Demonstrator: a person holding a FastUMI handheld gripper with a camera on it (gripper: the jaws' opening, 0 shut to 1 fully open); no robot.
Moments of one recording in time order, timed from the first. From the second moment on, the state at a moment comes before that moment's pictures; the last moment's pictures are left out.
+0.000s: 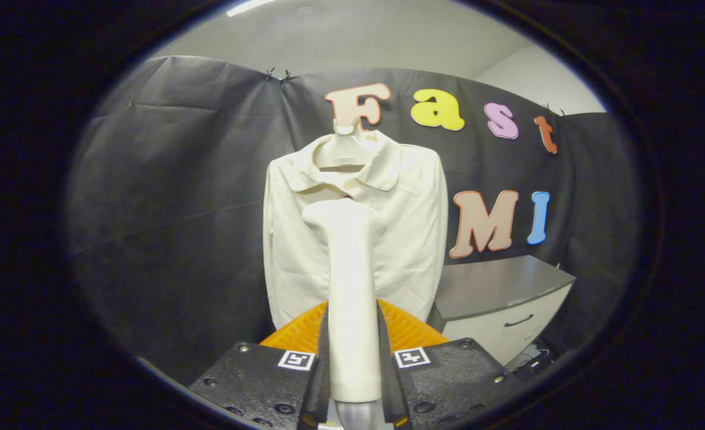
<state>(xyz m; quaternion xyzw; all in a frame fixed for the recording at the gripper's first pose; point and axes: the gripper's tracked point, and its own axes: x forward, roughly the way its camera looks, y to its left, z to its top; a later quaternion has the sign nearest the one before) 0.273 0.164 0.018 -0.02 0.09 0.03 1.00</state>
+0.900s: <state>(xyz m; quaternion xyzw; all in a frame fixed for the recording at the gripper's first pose) 0.435 0.245 -0.136 0.02 0.19 0.09 0.98</state>
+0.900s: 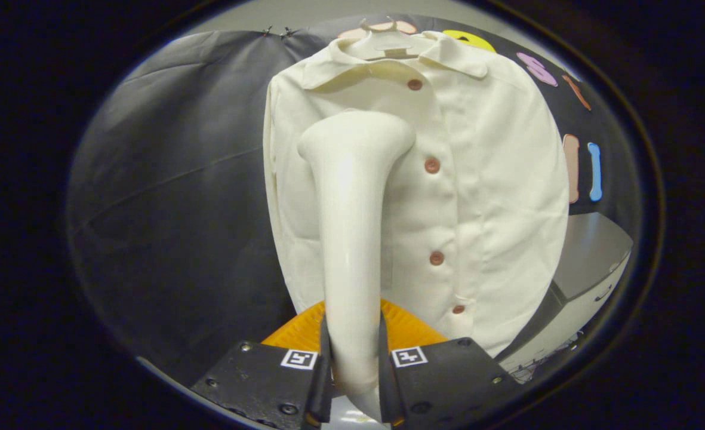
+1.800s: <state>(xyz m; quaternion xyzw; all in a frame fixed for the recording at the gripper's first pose) 0.417 0.244 -0.255 0.03 0.30 0.08 0.95</state>
